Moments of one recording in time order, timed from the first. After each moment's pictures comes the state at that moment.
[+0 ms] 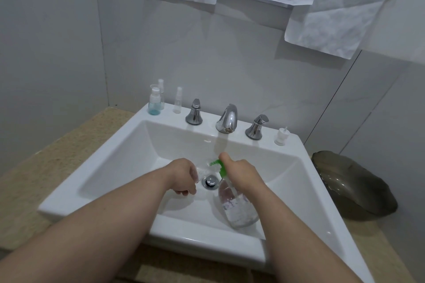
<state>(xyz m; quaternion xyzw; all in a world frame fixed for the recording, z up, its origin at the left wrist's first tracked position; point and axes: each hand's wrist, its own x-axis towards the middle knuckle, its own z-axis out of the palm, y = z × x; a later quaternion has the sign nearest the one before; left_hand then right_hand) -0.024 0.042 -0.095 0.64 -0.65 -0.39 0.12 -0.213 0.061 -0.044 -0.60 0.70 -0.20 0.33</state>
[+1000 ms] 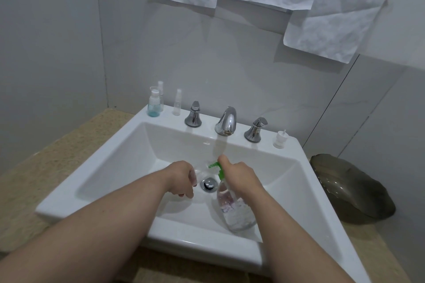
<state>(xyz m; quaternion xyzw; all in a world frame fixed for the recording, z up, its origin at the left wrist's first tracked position) -0.023 0.040 -0.095 0.64 -0.67 -0.36 0.10 -0.209 0.067 -0.041 -0.60 0.70 -0.20 0.32</state>
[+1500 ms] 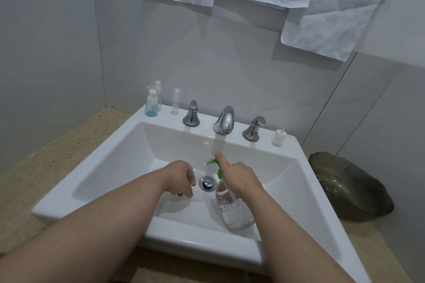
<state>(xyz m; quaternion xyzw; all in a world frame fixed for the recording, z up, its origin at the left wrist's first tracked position) -0.021 0.039 -0.097 0.63 -0.67 -0.38 0.10 -0.212 0.069 -0.042 -0.62 0.70 -0.18 0.30</state>
